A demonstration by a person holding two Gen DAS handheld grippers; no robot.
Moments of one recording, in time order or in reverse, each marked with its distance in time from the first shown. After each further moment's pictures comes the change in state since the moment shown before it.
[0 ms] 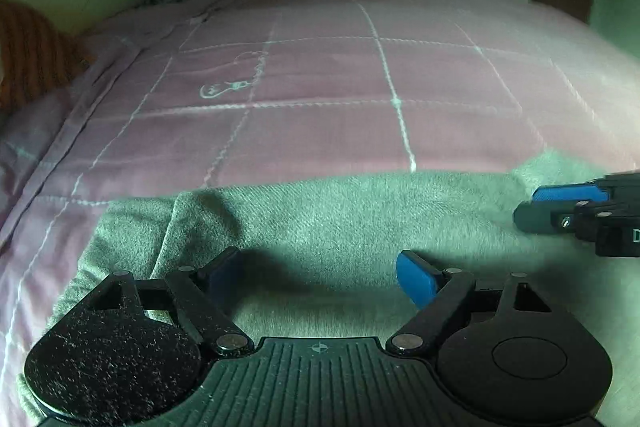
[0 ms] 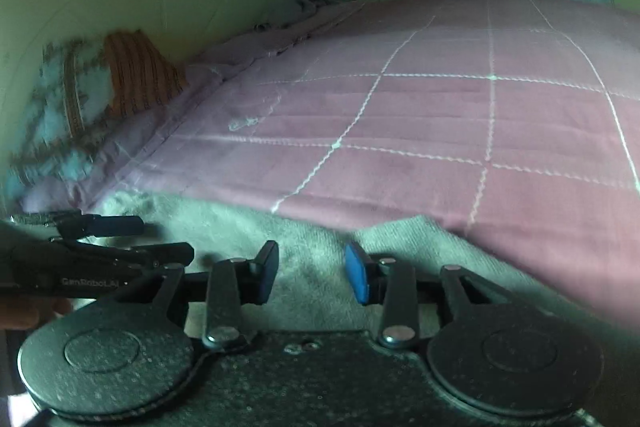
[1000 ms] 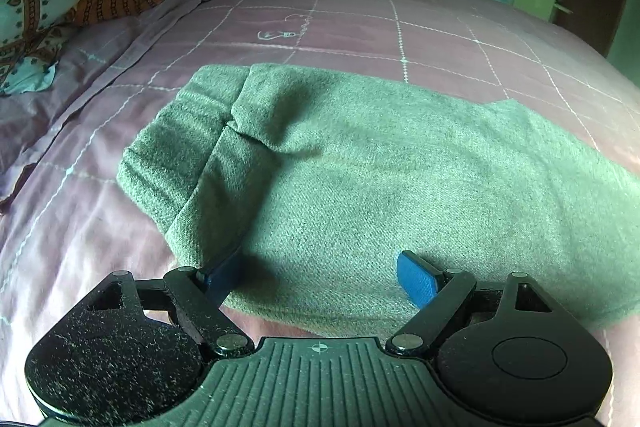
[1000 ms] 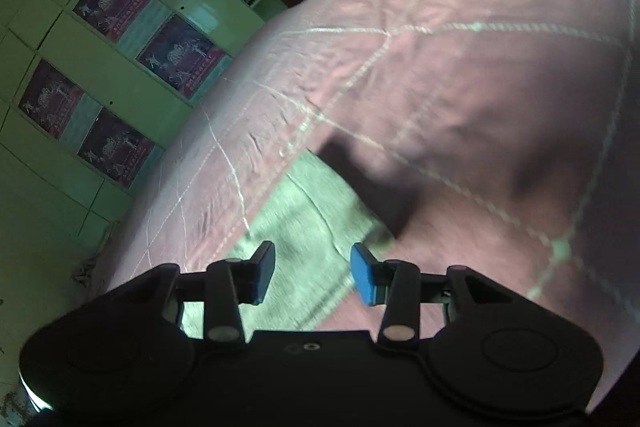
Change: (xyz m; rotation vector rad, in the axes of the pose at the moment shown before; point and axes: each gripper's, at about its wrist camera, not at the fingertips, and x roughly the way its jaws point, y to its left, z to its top) left arm -0.087 0.020 -0.084 -0.182 0.055 -0.008; right arm -0.447 -0.279 -0.268 0.991 -0.475 -0.408
